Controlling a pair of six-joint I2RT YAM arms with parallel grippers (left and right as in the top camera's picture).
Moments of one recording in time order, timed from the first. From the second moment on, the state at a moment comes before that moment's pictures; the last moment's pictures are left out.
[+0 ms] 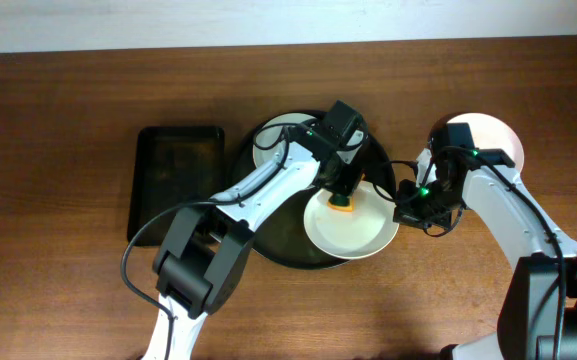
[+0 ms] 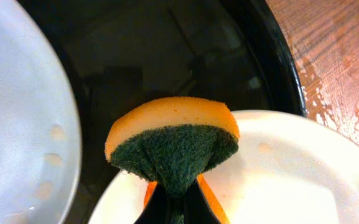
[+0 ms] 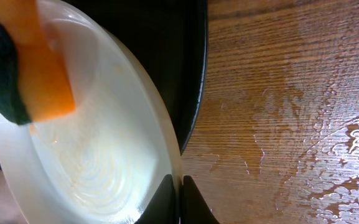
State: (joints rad) left arm -0.68 2.21 1.75 -0.75 0.24 -0.18; right arm 0.01 1.66 1.08 -0.94 -0.35 0.27
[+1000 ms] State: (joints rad) left arm -0.68 2.11 1.75 -0.73 0.33 -0.17; right arm 0.01 1.66 1.08 -0.93 -0.12 0.32
